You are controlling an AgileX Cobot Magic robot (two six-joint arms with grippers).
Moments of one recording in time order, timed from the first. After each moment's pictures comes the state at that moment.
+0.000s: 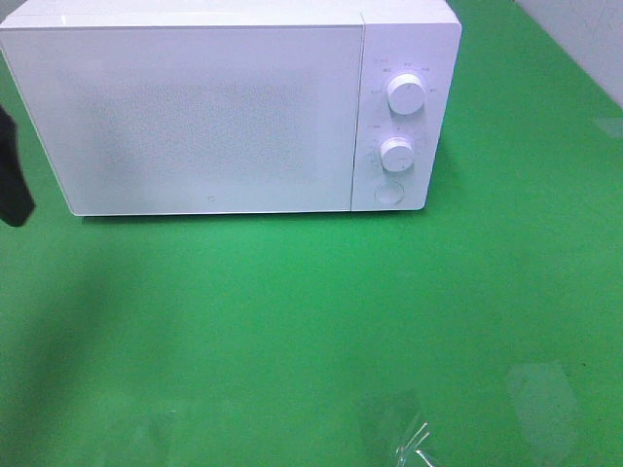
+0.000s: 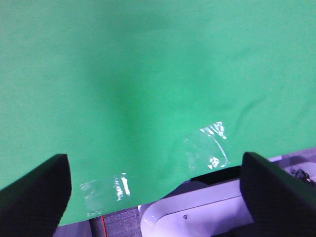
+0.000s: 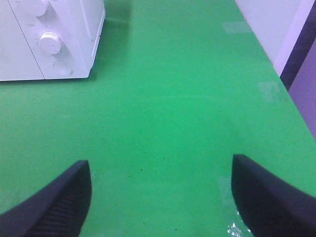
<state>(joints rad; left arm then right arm) -0.19 1.41 -1.13 -0.14 1.20 0.02 0.10 0.00 -0.51 -0.16 1.02 0.17</state>
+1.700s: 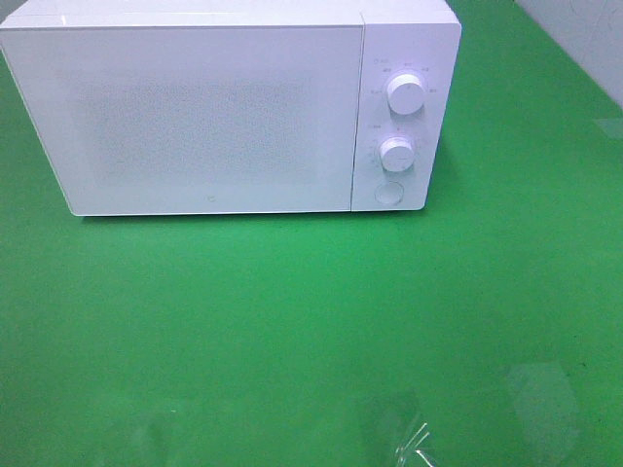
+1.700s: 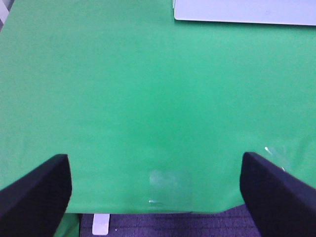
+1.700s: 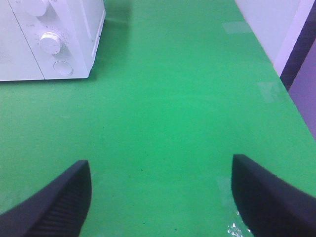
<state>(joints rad) 0.03 0.12 -0.55 -0.03 1.19 0.02 0.10 0.00 -0.51 -0.16 1.02 0.17</state>
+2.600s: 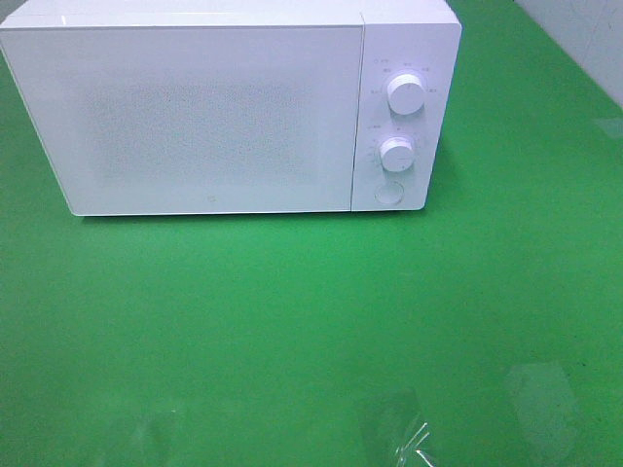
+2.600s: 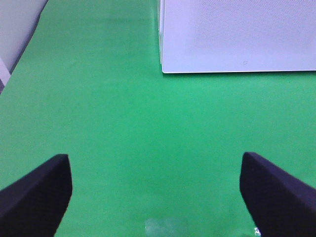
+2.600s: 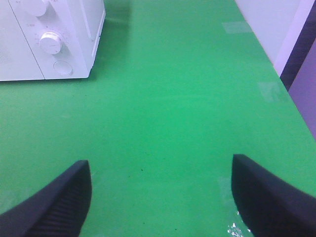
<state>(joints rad) 0.03 0.00 -0.50 -0.08 1.07 0.08 0.10 0.00 -0.51 -0.16 1.02 0.17</state>
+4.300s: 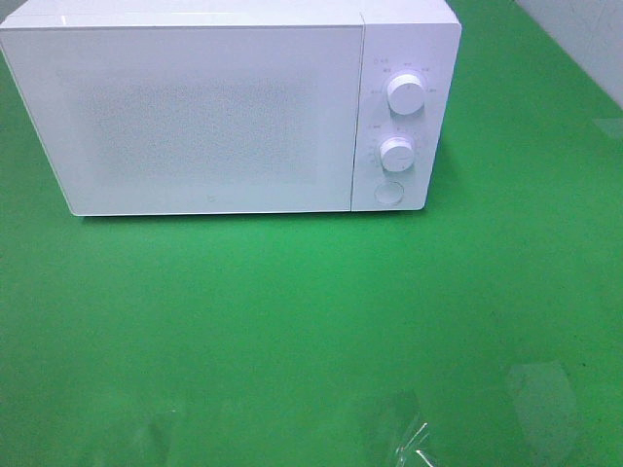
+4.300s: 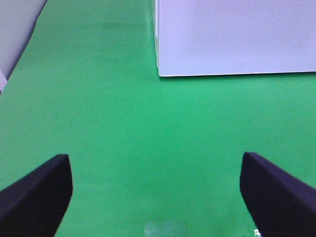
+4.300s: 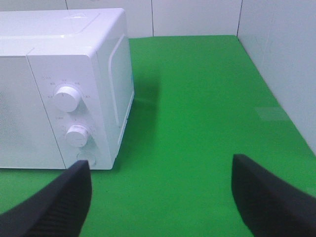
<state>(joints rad) 0.03 0.00 -0.50 -0.09 1.06 0.10 0.10 0.38 -0.39 -0.15 0.27 0.17</state>
